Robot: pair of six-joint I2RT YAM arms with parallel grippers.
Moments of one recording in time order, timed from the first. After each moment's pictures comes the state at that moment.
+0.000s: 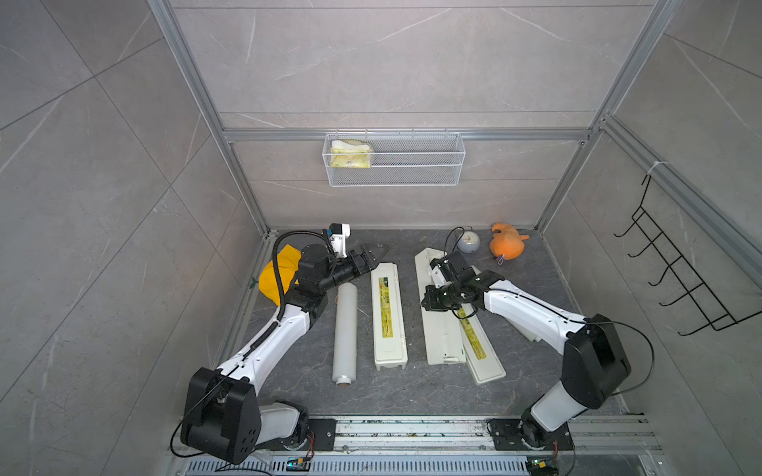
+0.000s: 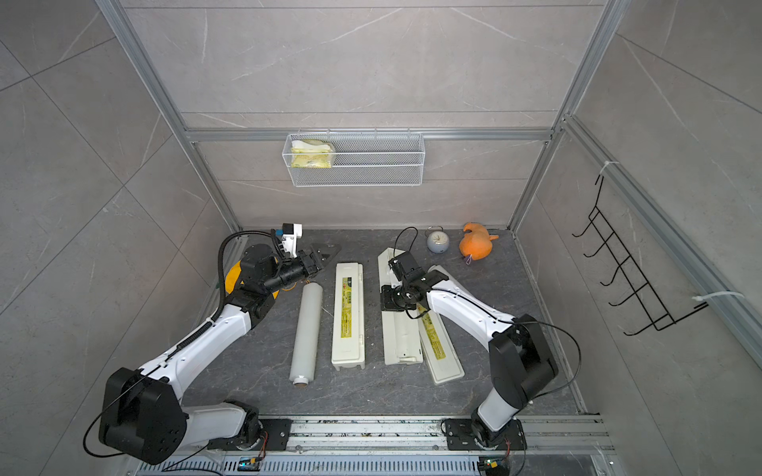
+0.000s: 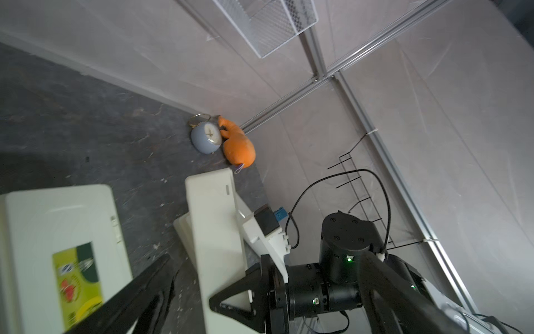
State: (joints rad) left arm -0.33 1.27 0.93 0.17 0.59 -0.85; right arm 0.58 1.66 1.25 -0.62 -0.21 0.50
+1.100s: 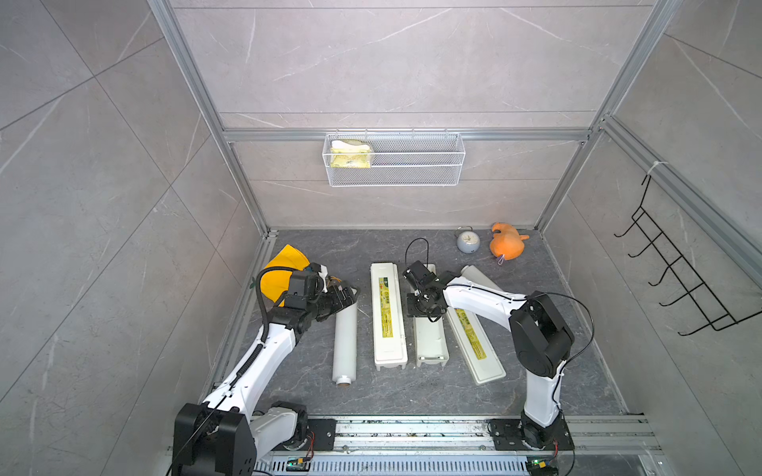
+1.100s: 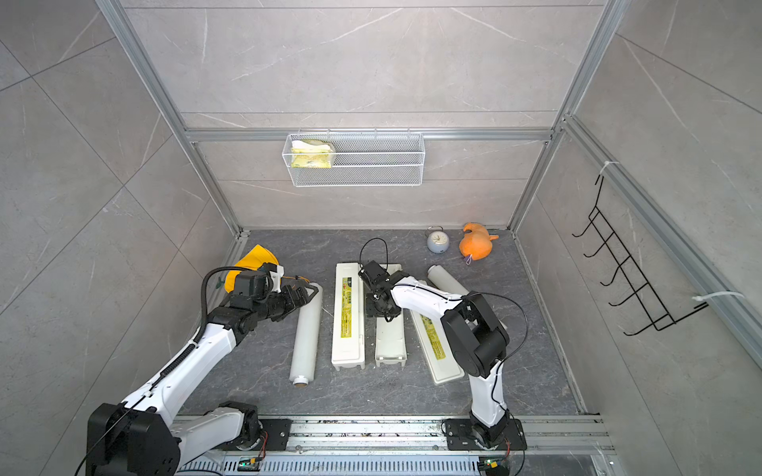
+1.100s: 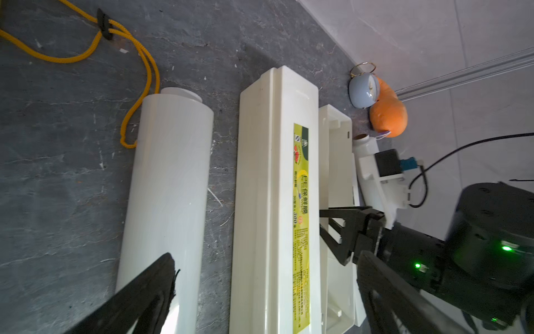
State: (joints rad) left arm -0.21 1.14 0.79 -0.40 0.37 -0.63; right arm 0.70 1.93 1.43 -0.71 0.03 0.60
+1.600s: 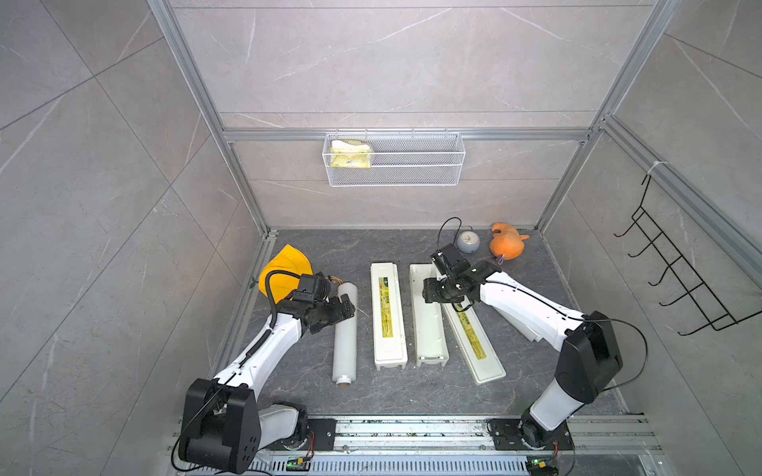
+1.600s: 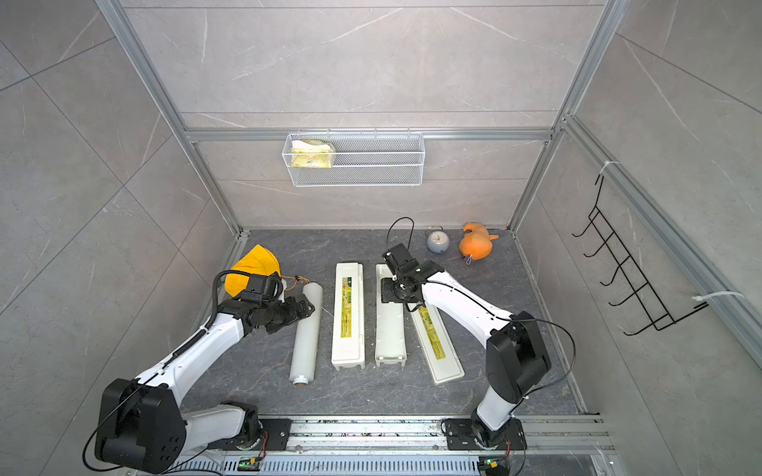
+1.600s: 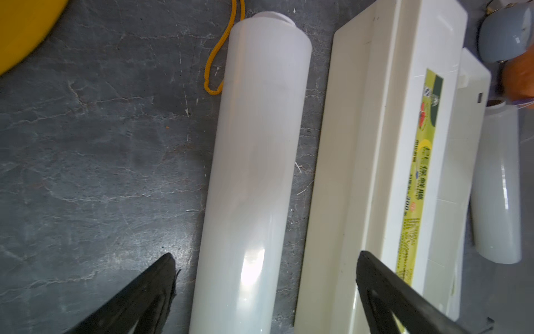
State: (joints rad) left arm -0.24 1.27 0.84 -0.62 0.21 -0.52; right arm 0.58 1.66 1.36 -0.78 0.02 0.47
